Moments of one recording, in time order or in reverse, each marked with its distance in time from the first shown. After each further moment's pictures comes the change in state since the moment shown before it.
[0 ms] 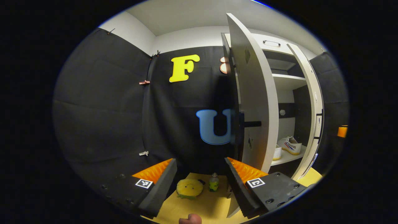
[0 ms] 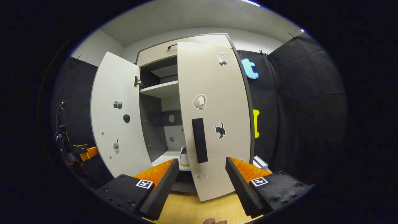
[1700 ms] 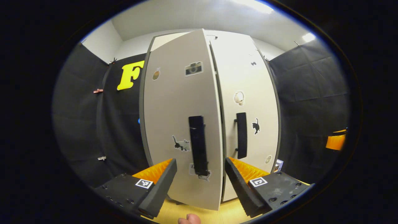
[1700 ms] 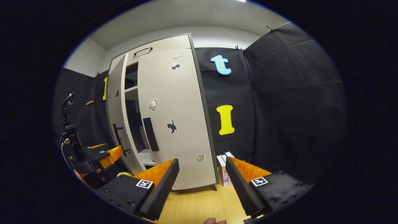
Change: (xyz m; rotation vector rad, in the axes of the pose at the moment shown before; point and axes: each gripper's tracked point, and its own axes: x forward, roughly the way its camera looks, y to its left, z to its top) left arm -0.020 -0.297 0.027 0.050 -0.074 -0.295; right arm -0.030 -0.137 0.004 0.060 0.019 -0.136
